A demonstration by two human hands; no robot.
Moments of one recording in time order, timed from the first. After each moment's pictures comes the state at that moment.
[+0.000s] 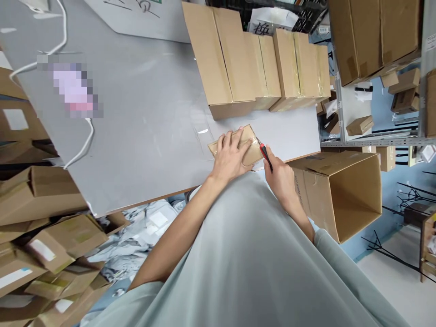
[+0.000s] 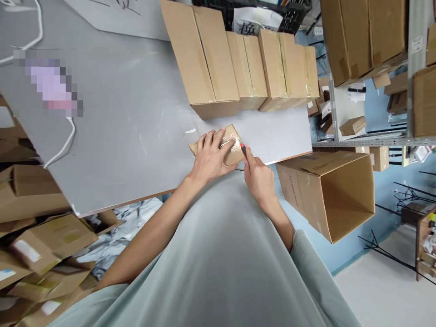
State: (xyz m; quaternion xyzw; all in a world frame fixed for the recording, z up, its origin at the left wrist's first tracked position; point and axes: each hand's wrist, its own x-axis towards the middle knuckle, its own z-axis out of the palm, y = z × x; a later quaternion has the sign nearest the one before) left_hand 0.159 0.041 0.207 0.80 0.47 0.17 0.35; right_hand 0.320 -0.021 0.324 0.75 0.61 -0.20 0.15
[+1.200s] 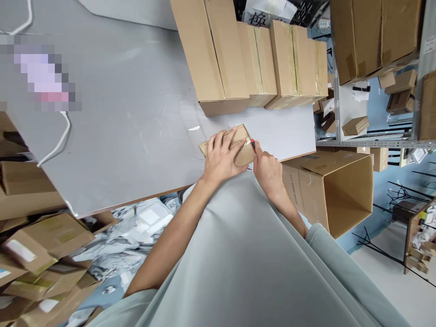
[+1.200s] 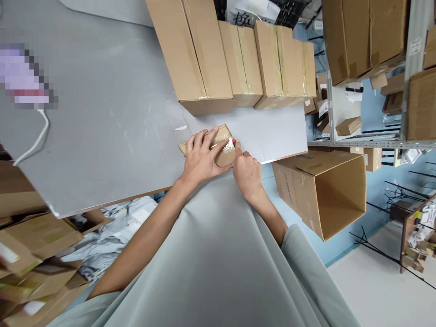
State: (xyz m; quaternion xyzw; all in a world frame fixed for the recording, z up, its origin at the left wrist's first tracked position) left_hand 0.159 0.039 0.199 0.78 0.48 0.18 0.36; right_hand 0.312 0.014 0.312 0.73 0.62 -0.19 0.23
